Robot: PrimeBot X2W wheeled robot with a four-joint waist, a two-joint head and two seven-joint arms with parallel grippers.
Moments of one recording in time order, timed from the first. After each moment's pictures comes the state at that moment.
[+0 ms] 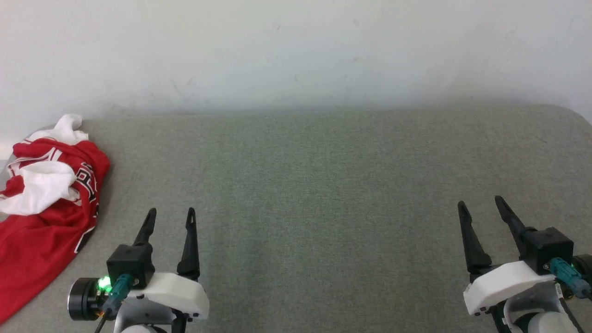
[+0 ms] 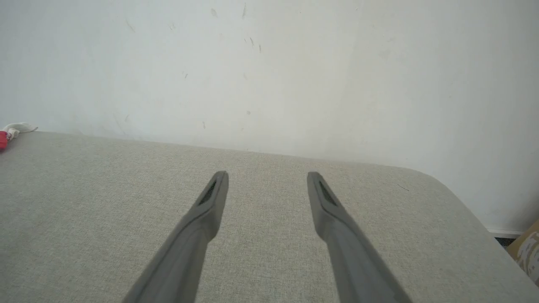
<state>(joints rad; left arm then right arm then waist) 0.01 0.05 0.01 -0.02 -0.03 0.00 -0.06 0.01 -0.05 -0.06 0.02 0.02 0.13 -0.06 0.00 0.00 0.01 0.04</state>
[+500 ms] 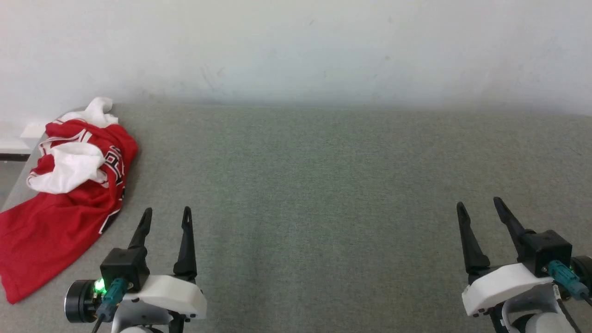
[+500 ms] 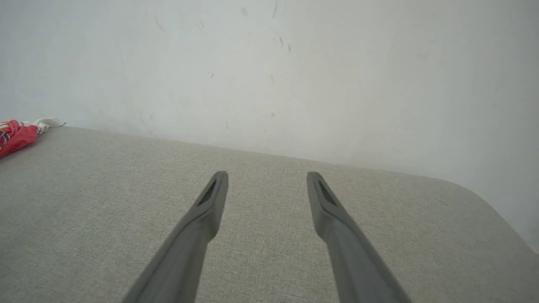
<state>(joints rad) 0.02 0.05 0.02 -0.02 -0.05 0.00 -0.09 0.01 -0.05 -0.05 0.04 0.02 0.13 -0.09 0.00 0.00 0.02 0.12</state>
